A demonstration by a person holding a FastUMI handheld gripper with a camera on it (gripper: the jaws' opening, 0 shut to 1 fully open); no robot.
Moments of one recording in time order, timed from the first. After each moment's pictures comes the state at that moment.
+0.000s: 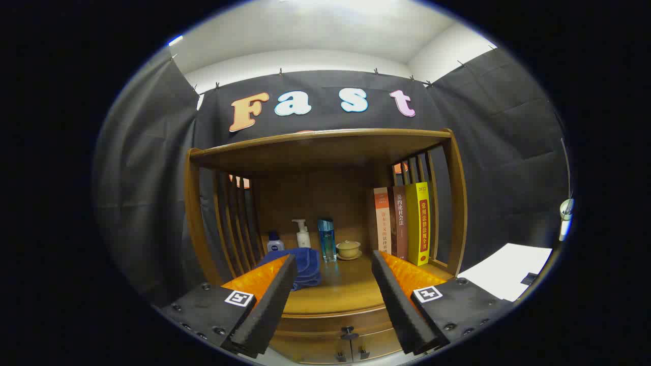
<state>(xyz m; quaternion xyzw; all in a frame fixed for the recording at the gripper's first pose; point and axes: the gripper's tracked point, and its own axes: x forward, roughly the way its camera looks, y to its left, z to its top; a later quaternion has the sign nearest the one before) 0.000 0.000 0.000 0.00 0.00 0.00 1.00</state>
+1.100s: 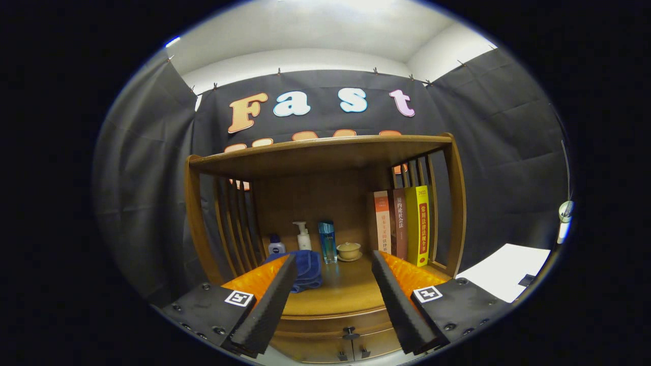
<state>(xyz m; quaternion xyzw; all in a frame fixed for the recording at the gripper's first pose) 0.003 0.002 0.013 0.01 0.01 0.00 1.00</state>
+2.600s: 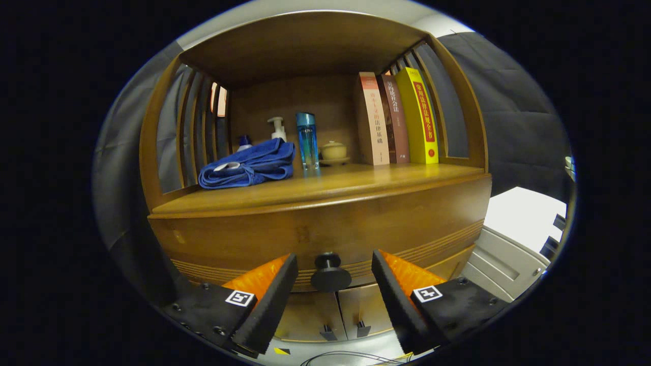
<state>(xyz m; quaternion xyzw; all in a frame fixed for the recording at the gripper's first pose) 0.010 -0.037 -0.305 0.00 0.14 -0.02 0.99</state>
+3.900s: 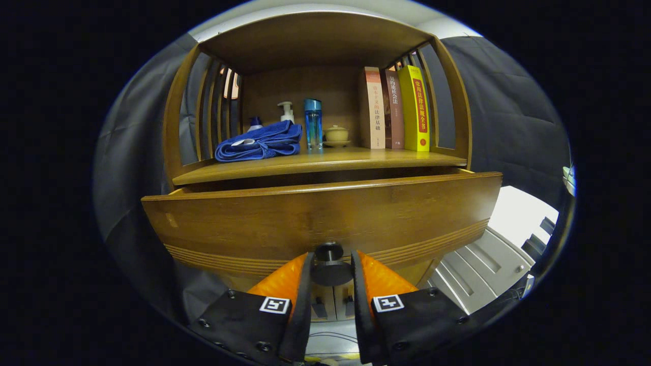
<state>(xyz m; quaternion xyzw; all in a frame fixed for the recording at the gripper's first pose) -0.064 -0.040 -0.300 -0.03 0.19 -0.02 0.98</state>
